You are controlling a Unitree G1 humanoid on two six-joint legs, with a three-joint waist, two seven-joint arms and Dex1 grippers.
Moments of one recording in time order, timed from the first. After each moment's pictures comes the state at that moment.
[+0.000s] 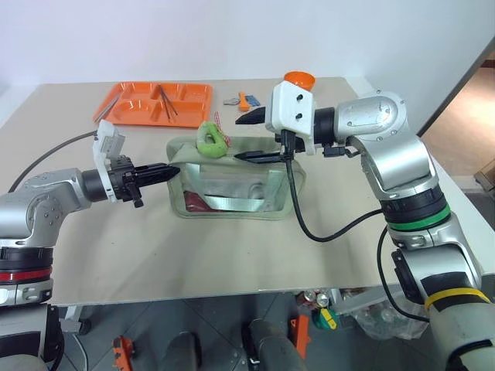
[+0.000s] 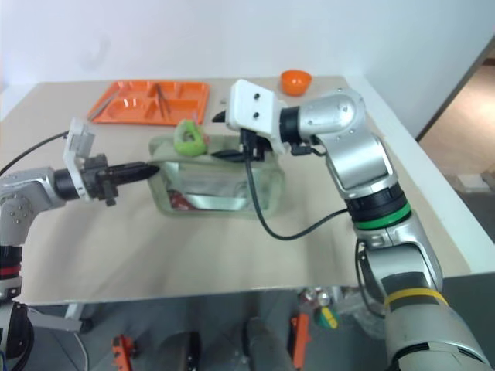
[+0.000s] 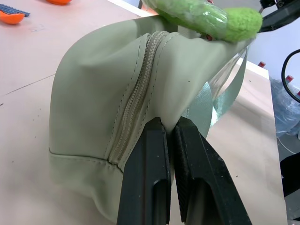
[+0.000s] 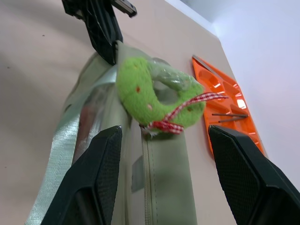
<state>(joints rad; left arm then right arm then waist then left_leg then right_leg) -0.60 0.76 0.18 0.07 -0.69 0.79 -1.07 -1.10 -0.56 0.29 0.04 0.10 0.29 1.14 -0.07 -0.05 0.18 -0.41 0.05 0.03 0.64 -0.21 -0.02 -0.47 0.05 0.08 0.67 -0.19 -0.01</state>
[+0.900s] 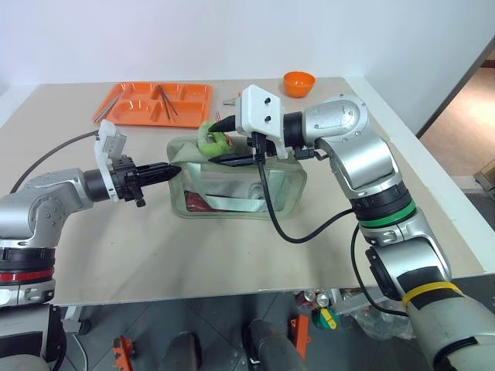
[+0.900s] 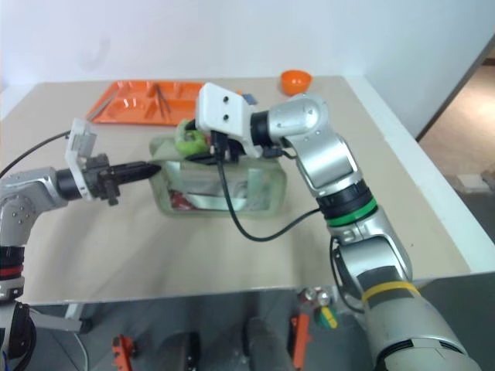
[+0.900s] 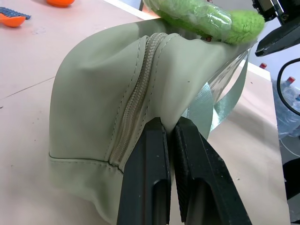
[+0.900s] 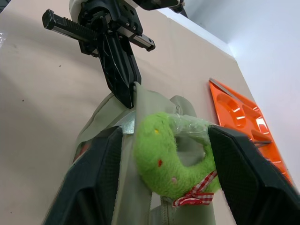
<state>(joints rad) -0.60 0.74 0.18 0.06 -0.69 0.79 -1.06 -1.14 -0.42 0.32 0.13 0.08 0.29 1.13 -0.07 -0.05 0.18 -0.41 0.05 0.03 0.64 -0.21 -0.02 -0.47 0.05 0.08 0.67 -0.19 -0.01</state>
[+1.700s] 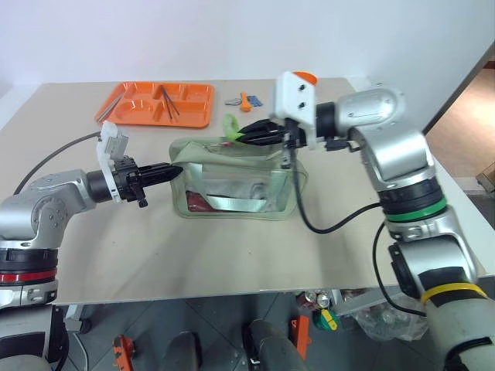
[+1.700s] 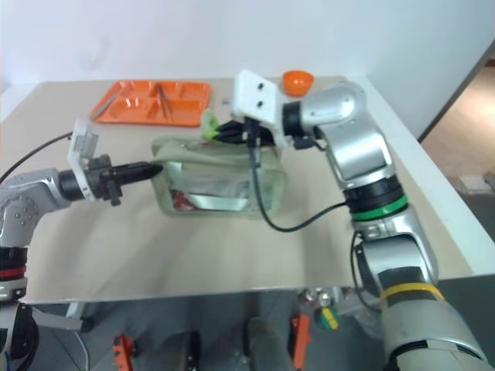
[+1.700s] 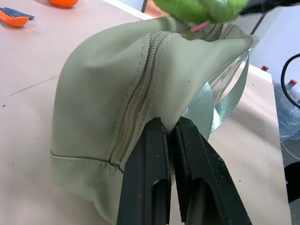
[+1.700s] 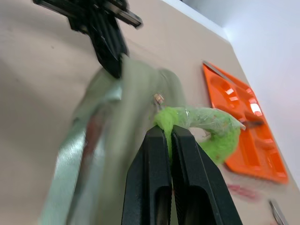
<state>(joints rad) -0.60 0.73 0.18 0.06 -0.69 0.78 -1.05 -1.14 -0.56 0.26 0.15 0.12 0.30 1.21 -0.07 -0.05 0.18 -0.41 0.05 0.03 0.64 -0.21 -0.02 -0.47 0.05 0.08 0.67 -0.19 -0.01</state>
